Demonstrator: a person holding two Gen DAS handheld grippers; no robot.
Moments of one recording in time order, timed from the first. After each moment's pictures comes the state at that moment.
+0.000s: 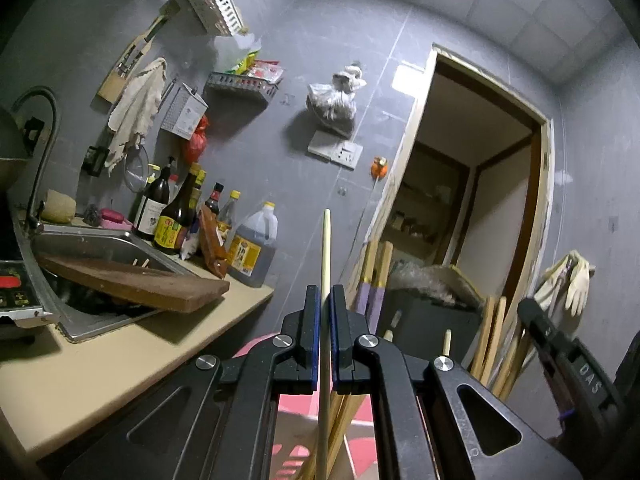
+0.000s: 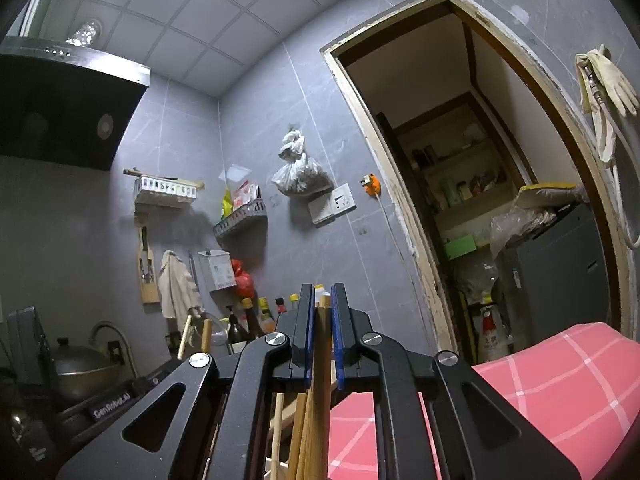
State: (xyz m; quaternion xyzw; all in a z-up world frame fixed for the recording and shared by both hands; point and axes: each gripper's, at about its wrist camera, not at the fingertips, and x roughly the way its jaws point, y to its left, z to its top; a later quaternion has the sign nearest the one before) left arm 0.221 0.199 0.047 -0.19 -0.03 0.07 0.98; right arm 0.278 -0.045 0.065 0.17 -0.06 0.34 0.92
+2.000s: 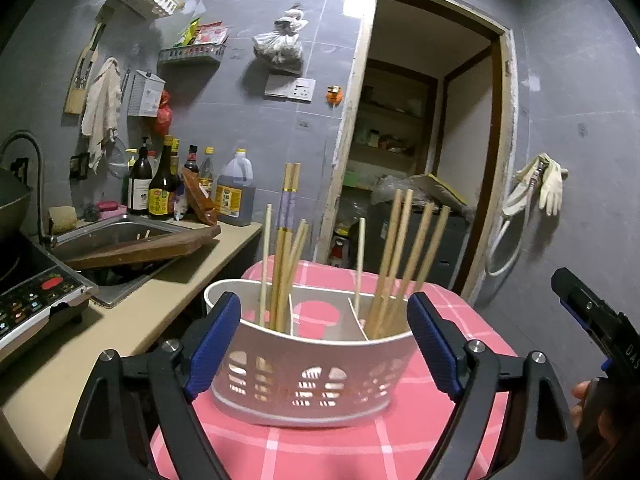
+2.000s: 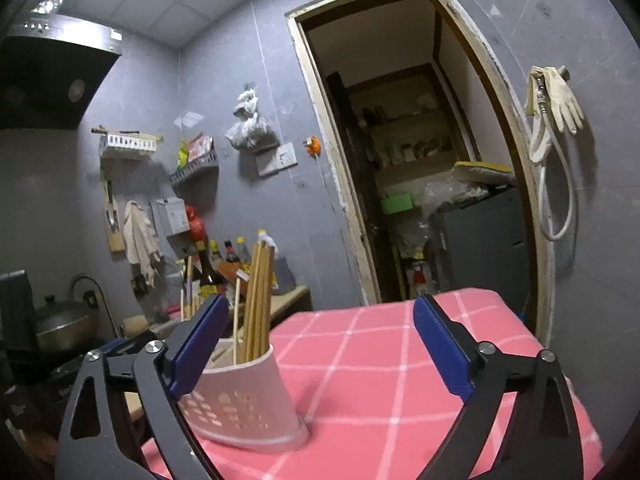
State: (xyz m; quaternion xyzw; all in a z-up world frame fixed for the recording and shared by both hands) left arm 0.156 0.127 0.046 -0.10 0.12 0.03 0.99; right arm 0.190 -0.141 0.069 0.10 0.06 0.25 0.96
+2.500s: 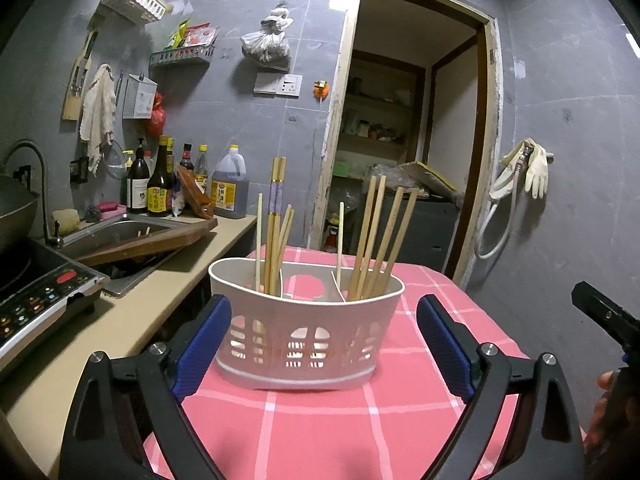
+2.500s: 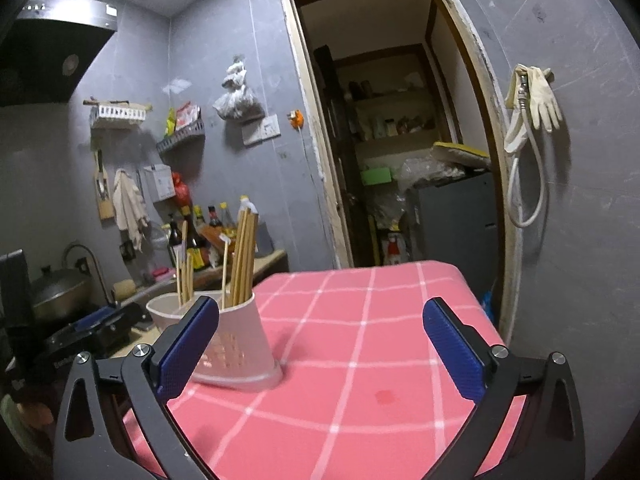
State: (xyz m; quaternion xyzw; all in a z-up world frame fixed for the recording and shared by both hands) left arm 0.120 0.111 0.047 -0.08 0.13 0.02 0.99; right arm 0.142 -0.172 0.079 0.06 0.12 0.22 0.97
